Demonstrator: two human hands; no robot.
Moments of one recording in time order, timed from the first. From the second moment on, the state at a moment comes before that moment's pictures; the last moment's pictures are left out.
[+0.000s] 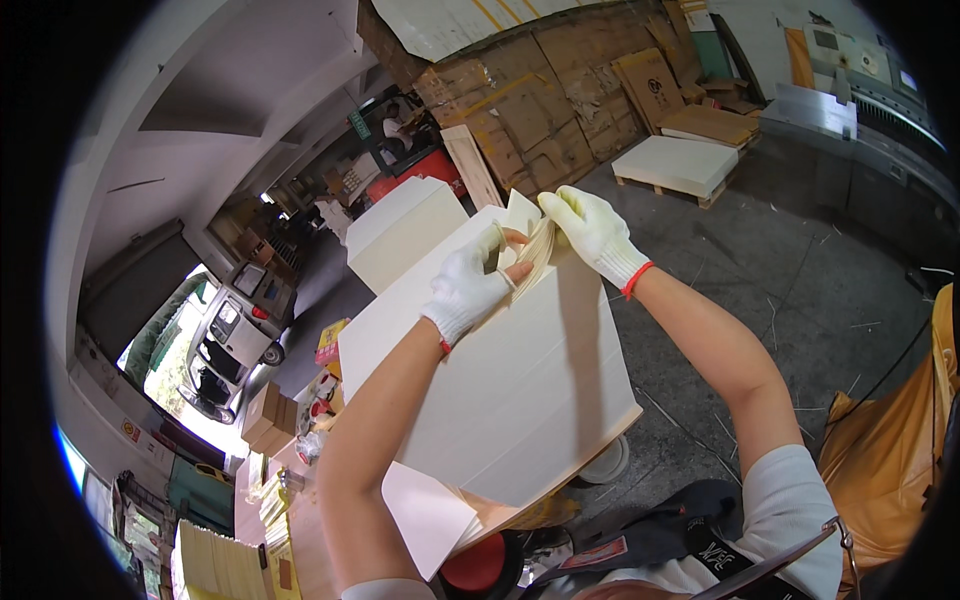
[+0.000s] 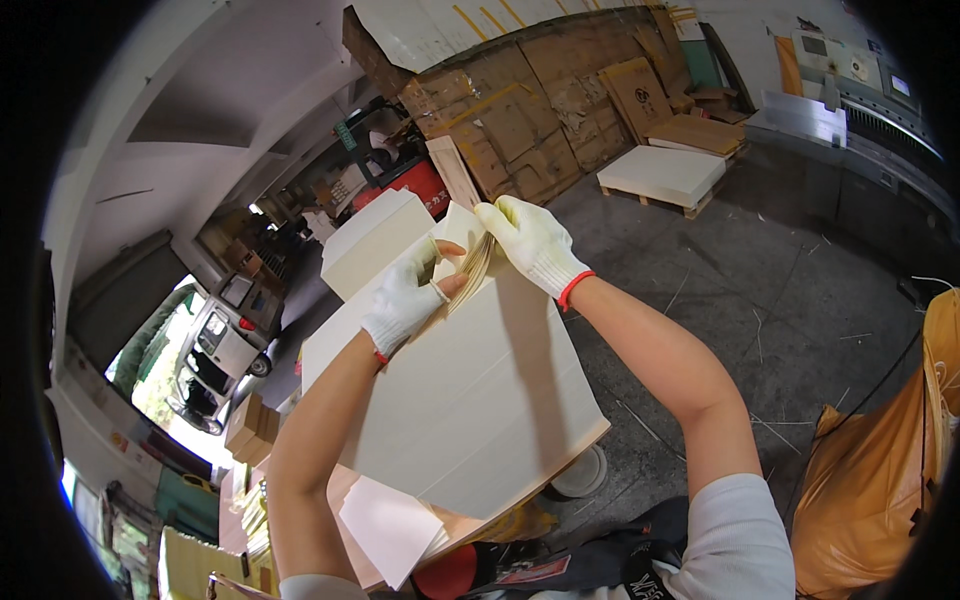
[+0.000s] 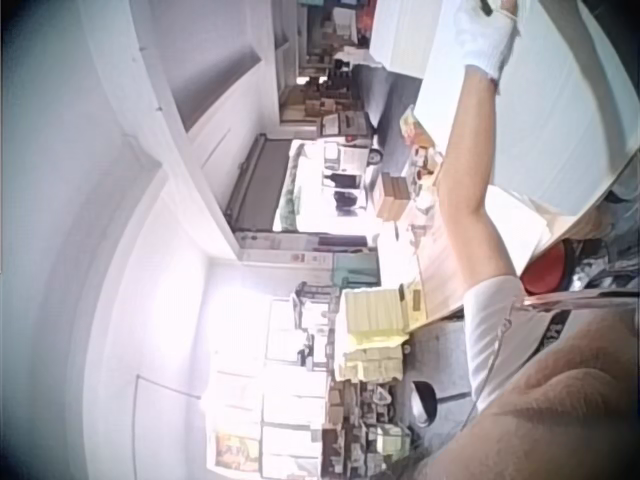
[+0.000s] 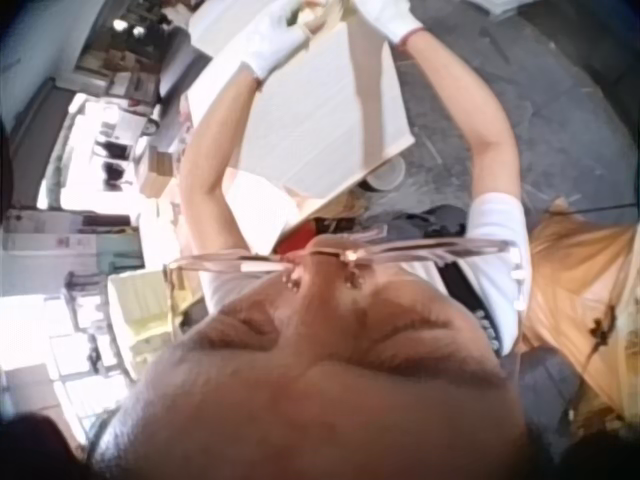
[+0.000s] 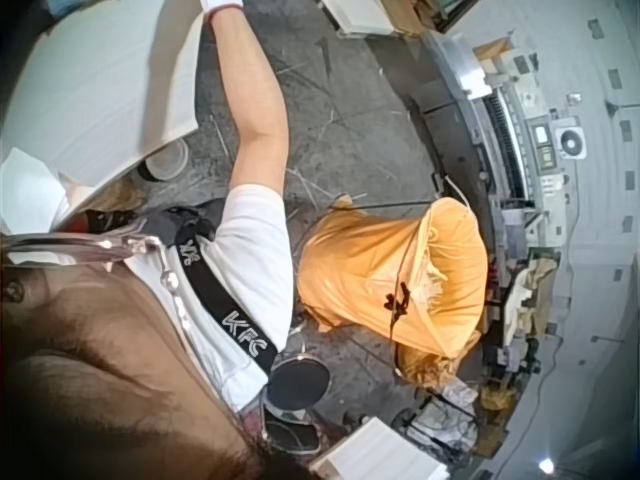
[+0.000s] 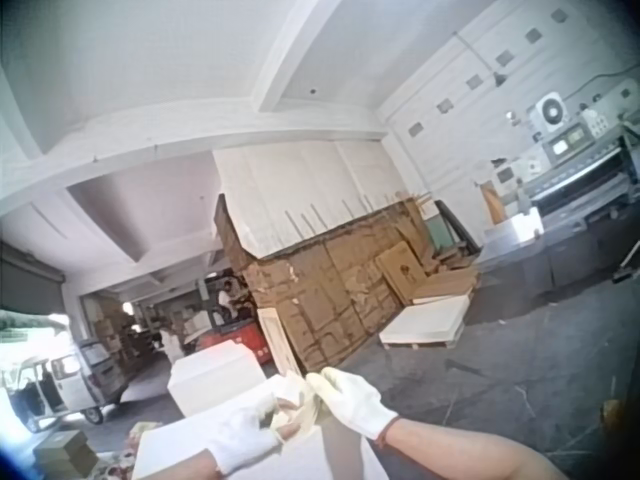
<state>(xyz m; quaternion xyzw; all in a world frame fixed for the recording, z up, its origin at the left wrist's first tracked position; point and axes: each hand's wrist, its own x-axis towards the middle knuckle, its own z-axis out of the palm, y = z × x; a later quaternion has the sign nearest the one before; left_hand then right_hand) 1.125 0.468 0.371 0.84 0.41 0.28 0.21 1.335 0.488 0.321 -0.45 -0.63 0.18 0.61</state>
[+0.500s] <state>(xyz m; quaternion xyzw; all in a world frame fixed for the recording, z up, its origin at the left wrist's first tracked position) 1.138 0.445 0.385 0.85 0.47 0.22 0.11 1.335 0.489 0.318 -0.45 -0.62 0.19 0.62</state>
